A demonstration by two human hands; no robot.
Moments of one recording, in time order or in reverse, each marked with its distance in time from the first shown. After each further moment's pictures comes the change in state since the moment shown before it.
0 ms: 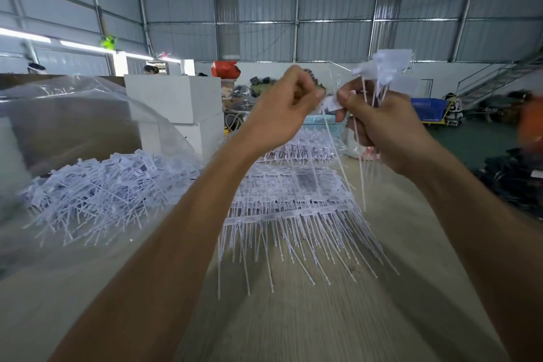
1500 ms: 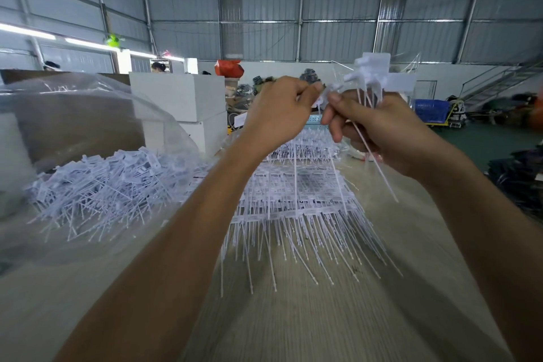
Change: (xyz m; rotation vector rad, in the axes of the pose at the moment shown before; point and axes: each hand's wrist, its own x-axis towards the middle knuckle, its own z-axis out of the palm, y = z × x) left_hand 0.005 -0.002 0.000 0.149 0.138 -0.104; right_hand -0.003 -0.007 0.003 -0.041 -0.285 0.023
